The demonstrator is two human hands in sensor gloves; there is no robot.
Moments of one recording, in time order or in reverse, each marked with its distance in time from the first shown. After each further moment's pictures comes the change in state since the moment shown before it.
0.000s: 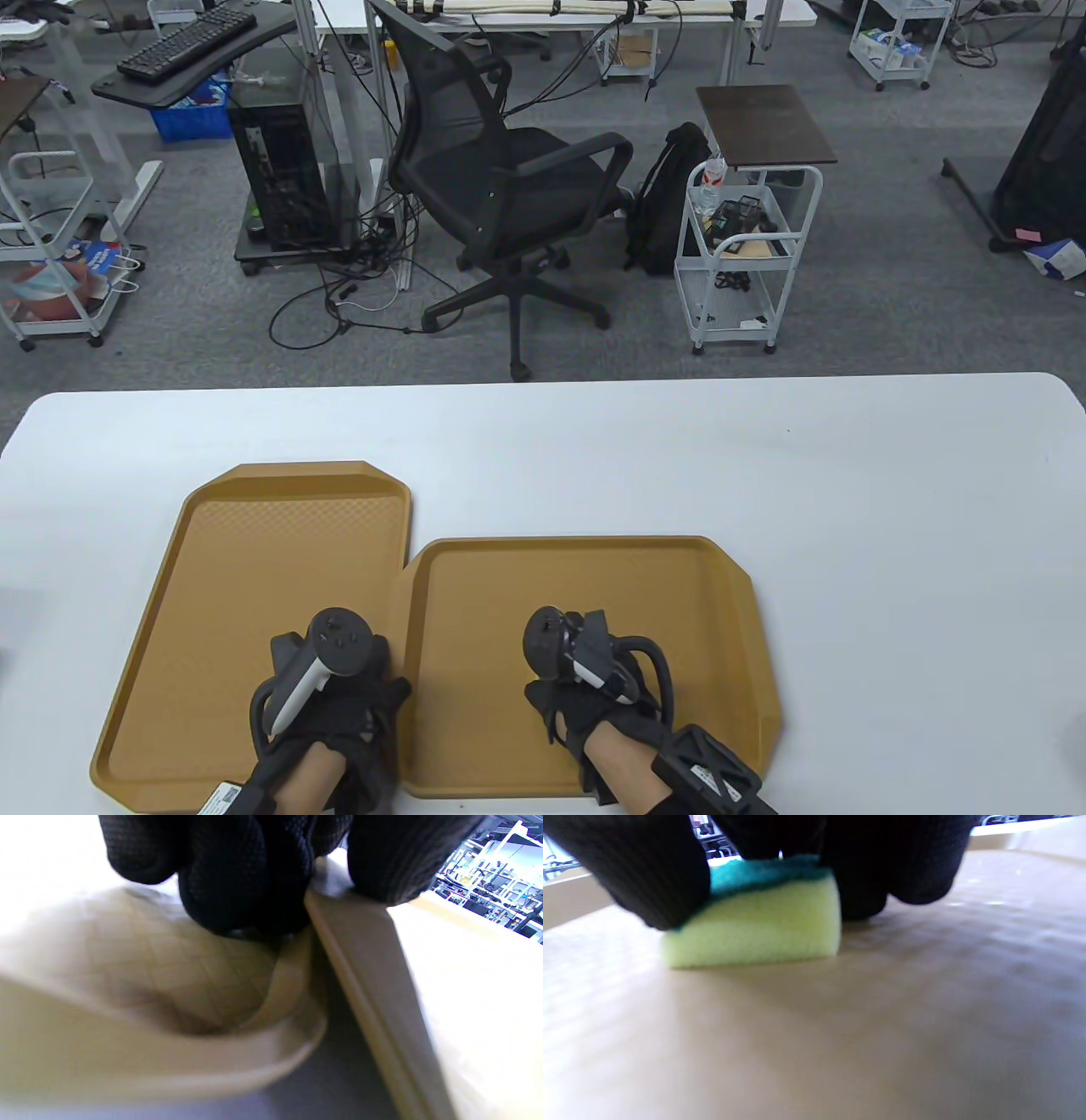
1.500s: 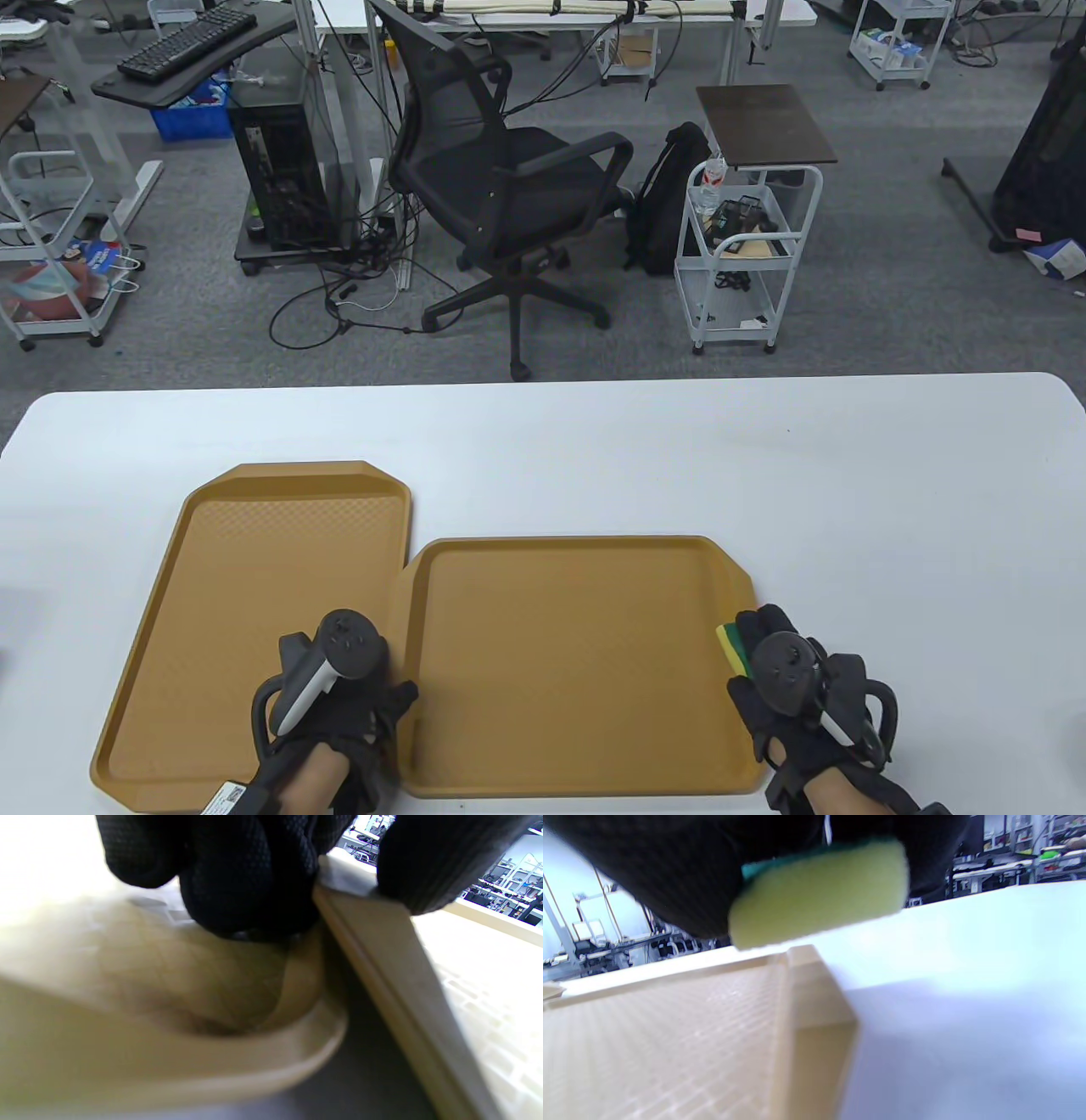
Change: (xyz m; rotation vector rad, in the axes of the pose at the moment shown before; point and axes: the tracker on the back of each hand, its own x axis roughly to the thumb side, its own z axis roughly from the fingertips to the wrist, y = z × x) left_hand 0.005 -0.002 0.002 0.027 0.002 -0.068; right_hand -0.181 -0.048 0.091 -0.326 0.135 -0.127
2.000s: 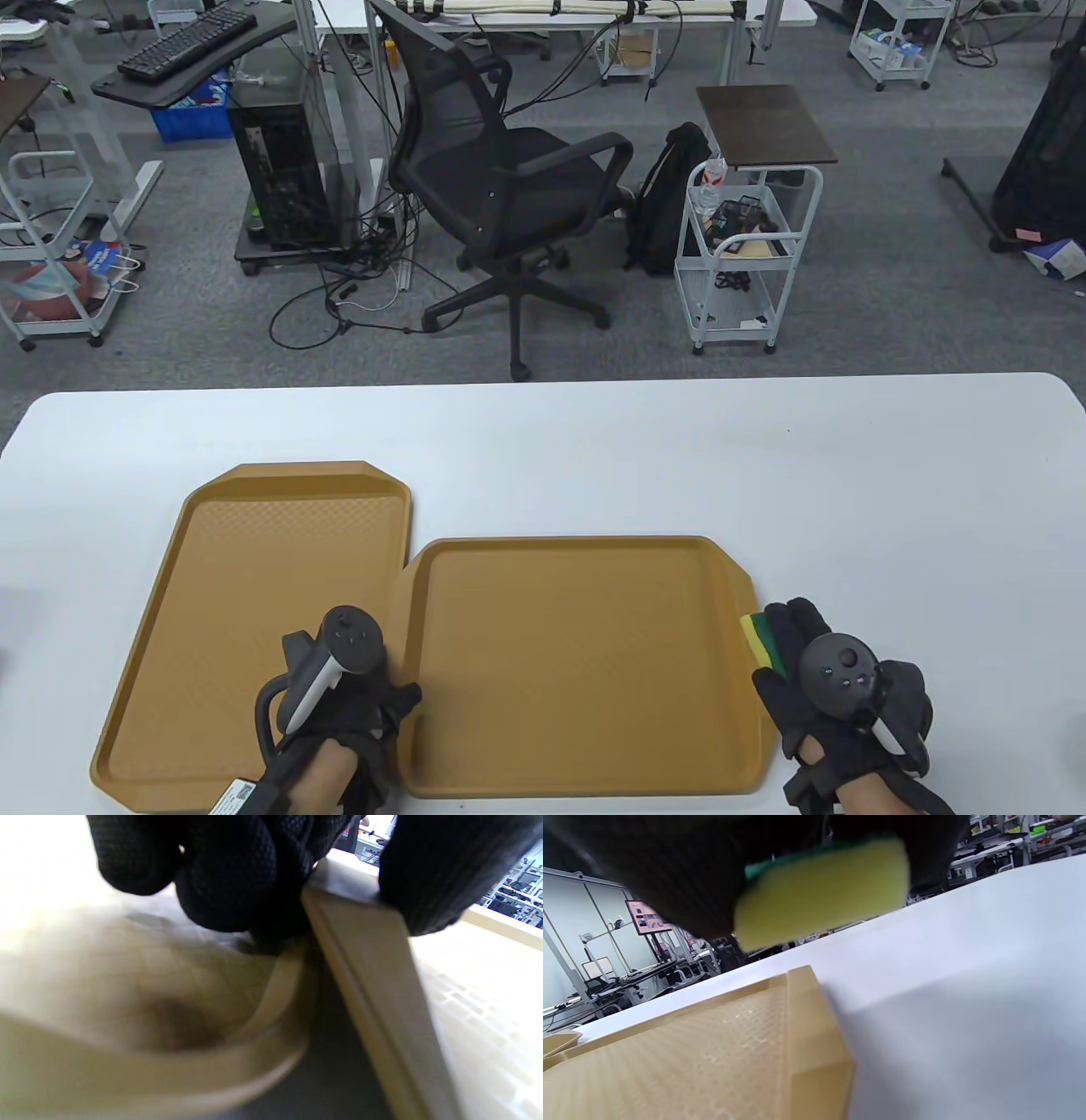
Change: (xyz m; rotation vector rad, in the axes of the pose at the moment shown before) left_hand 0.002 0.005 -0.001 -0.001 0.076 0.044; right_hand -0.016 -0.015 0.002 -0.019 -0.001 -0.125
